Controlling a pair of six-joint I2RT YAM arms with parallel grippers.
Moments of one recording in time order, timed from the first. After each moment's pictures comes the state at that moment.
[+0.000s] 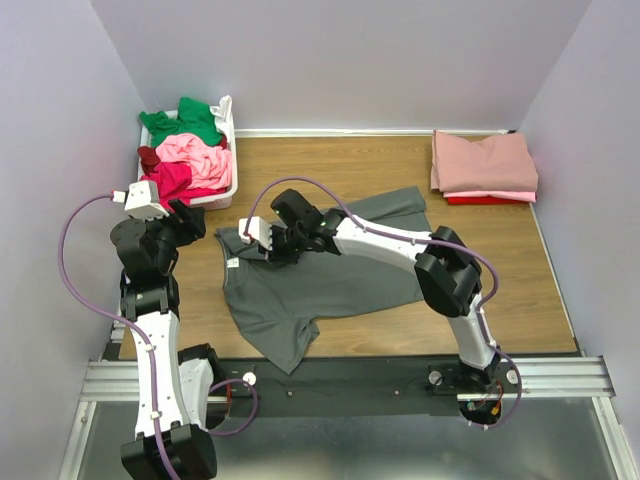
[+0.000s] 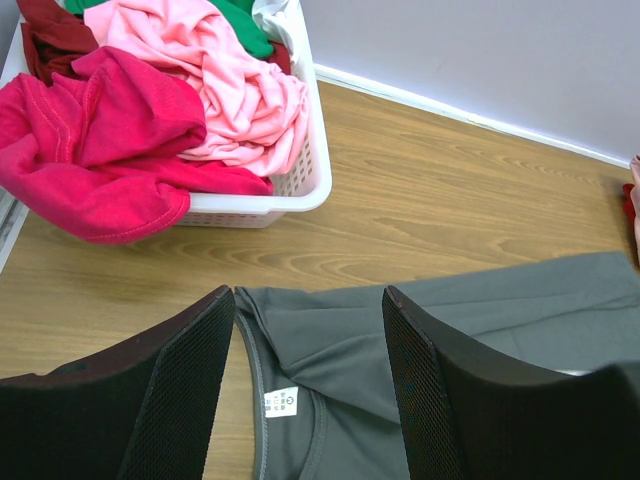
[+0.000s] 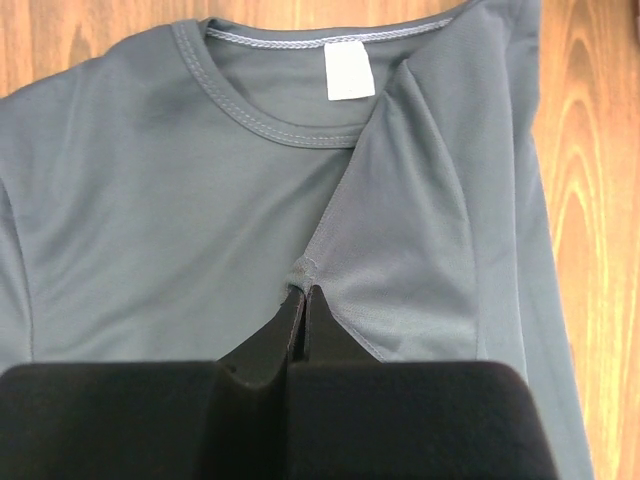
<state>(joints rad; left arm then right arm) 0.29 0.72 0.67 -0.11 0.34 -0.28 0.97 2.10 1.67 -0.37 -0.37 -0.59</state>
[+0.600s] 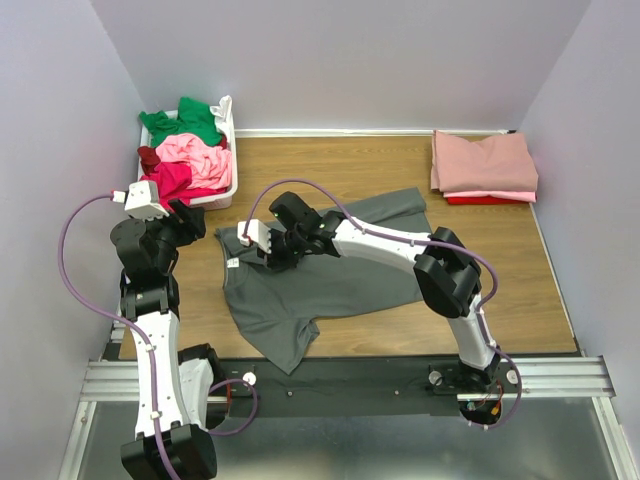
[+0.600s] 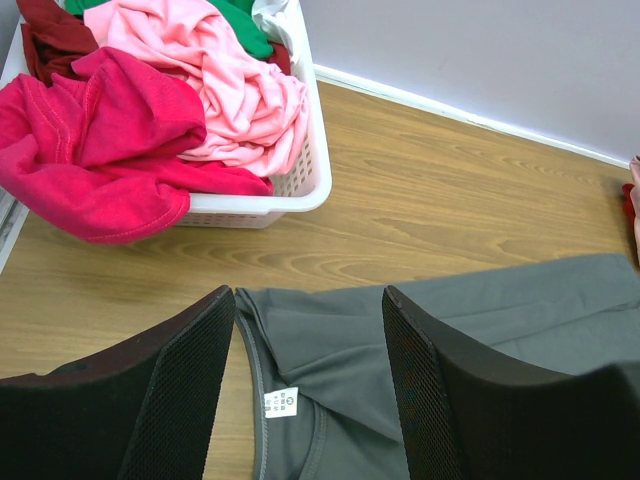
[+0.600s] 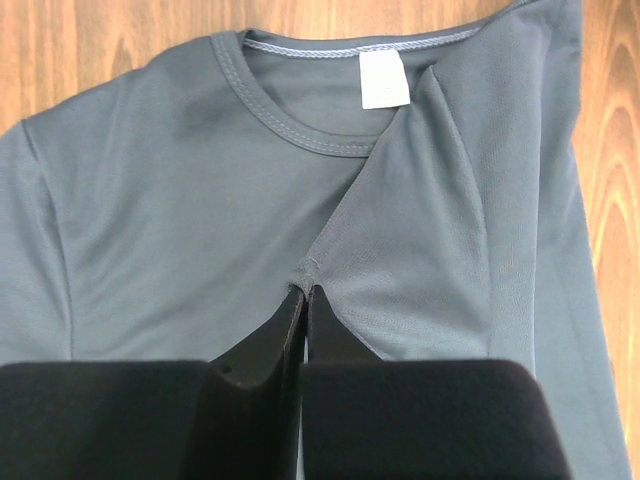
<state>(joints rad) 0.29 0.72 0.67 -0.11 0.34 -0.28 0.98 2.10 1.67 -0.37 -0.41 -0.55</state>
